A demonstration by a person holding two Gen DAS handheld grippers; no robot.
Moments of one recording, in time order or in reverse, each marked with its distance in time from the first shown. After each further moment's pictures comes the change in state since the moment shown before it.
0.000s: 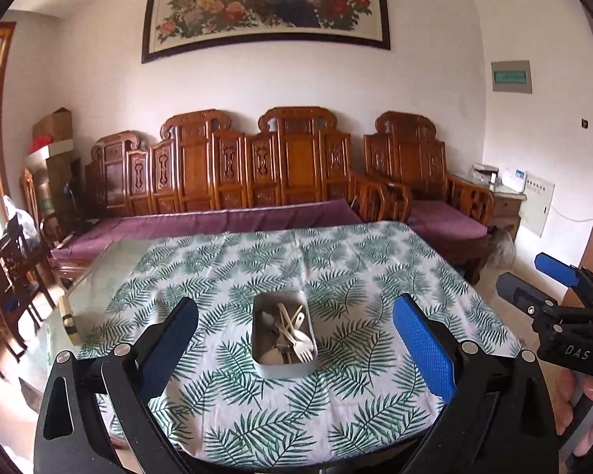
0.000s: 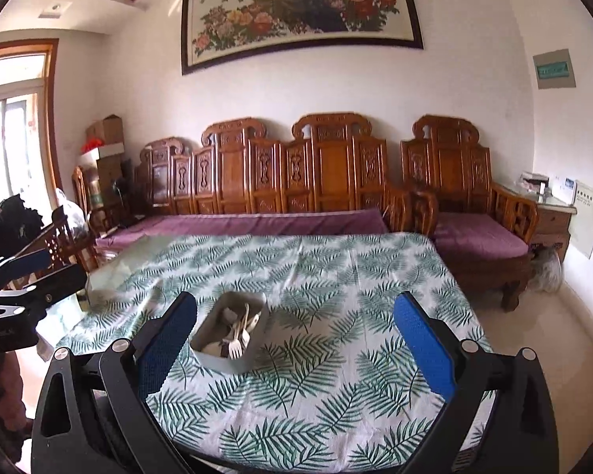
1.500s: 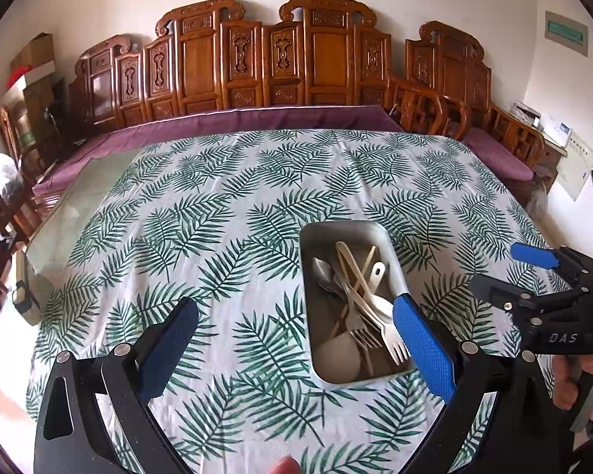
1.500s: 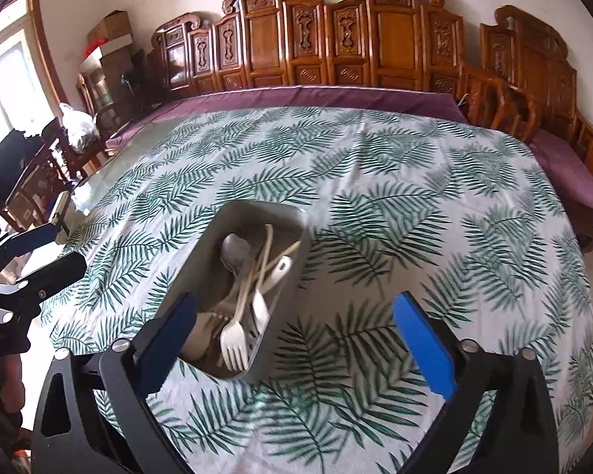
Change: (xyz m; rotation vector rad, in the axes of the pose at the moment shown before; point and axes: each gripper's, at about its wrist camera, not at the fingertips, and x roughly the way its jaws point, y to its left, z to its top) left arm 0.244 0.092 -0.047 -0.040 0.375 0.021; right arm 0.305 0.040 -0.052 -0.038 0.500 0.160
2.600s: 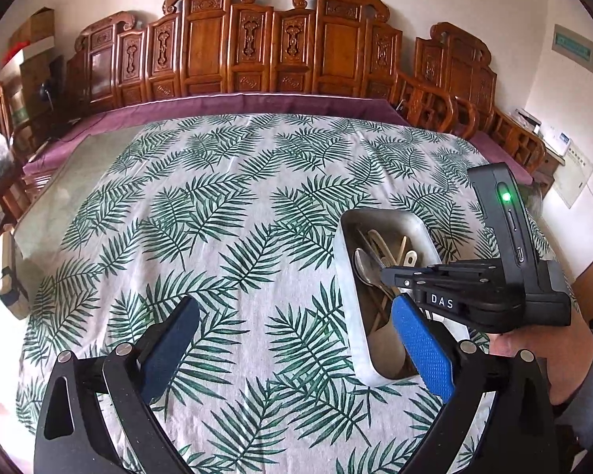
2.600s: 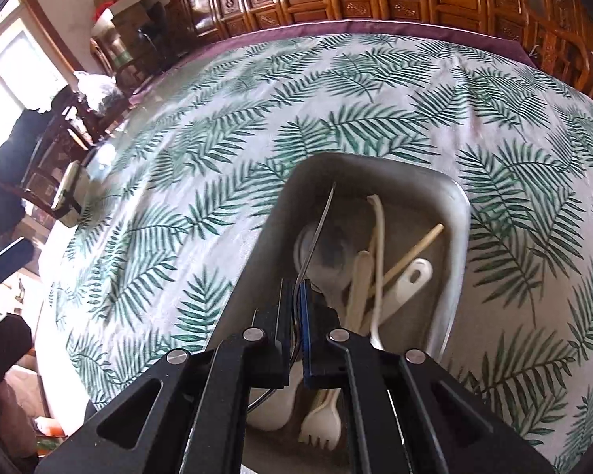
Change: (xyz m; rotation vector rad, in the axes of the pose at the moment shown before) left arm 0.031 0.066 -0.009 -0.044 0.034 -0.063; right arm 0.143 0.074 0.025 0.002 0.236 0.187
